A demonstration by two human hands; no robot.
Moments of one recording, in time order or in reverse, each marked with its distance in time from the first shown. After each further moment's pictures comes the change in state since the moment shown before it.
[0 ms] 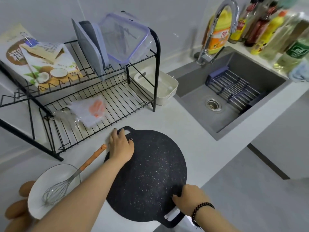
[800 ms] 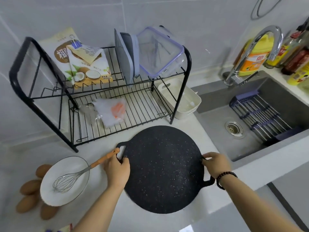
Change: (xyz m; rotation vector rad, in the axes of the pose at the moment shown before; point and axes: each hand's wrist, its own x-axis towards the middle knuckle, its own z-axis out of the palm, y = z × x) left_hand -0.060 -0.015 -0.012 -0.621 0.306 -0.405; right_hand 0.088 0.004 -0.135 0.369 0.371 -0.097
